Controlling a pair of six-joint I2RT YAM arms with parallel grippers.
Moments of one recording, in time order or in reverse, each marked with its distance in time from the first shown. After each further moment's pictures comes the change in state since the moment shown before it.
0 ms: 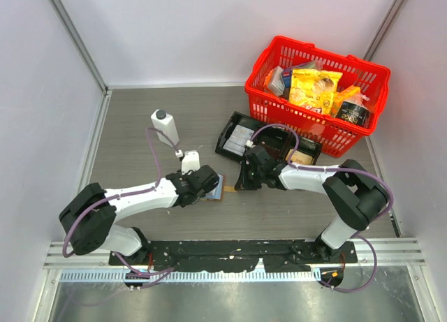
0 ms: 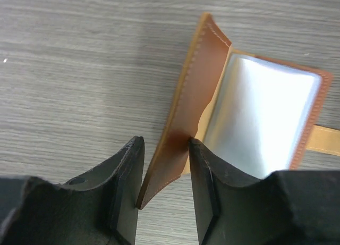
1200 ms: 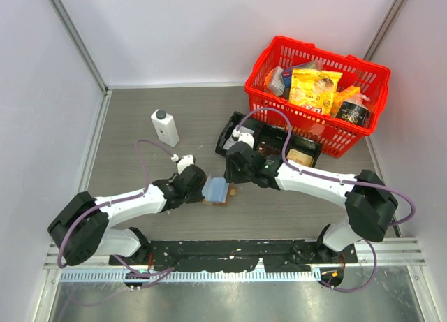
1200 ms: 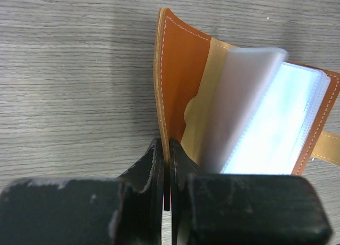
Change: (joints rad) left arm 0.120 -0.114 -0.199 0.268 0.327 0.066; right arm 0.199 -0.107 0.256 -0.299 0.379 -0.018
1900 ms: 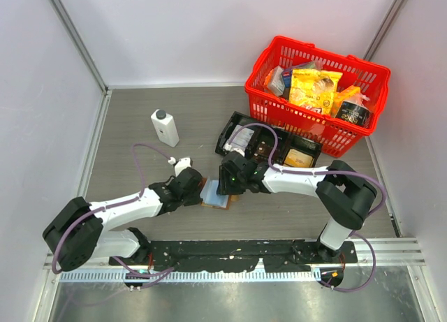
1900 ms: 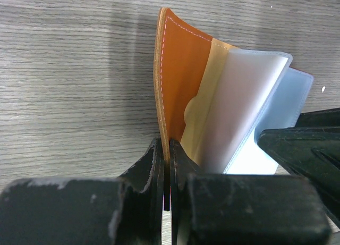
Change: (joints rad) left arm 0.001 -0.057 -0.047 0.004 0.031 -0.025; right arm 0.008 0.167 -0.082 0.175 -0.241 0.077
